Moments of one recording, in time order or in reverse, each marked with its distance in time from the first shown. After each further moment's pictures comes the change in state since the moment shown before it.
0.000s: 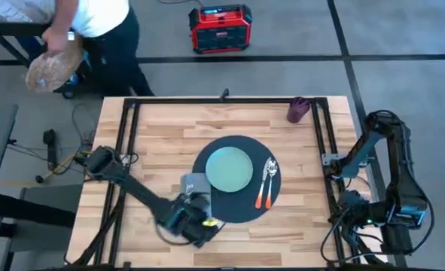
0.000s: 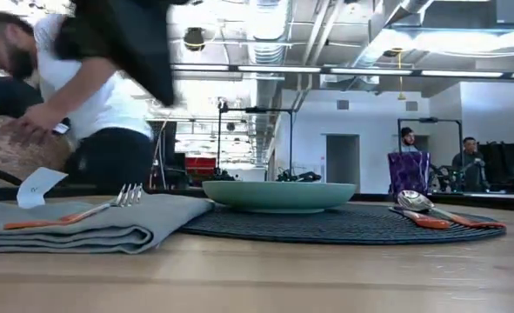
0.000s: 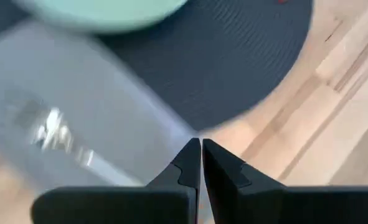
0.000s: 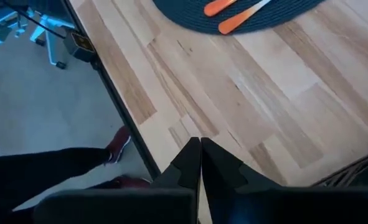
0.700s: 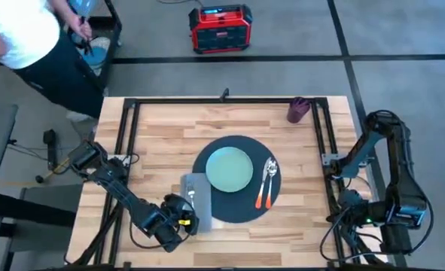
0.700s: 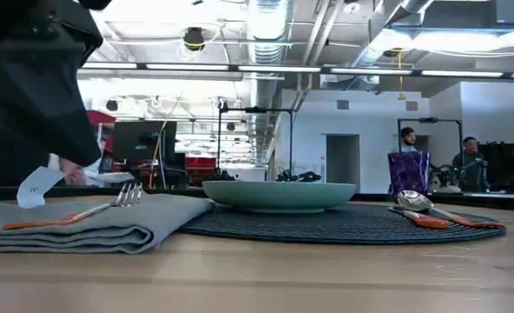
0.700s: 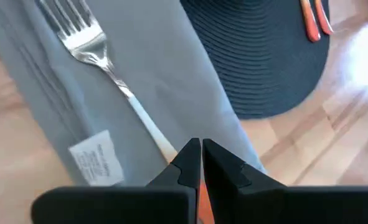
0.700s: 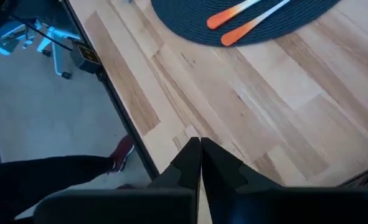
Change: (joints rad) left arm -0.109 -0.132 -0.430 0.384 -0.173 -0.399; right arm 0.000 0.000 0.000 -0.004 0.042 0.008
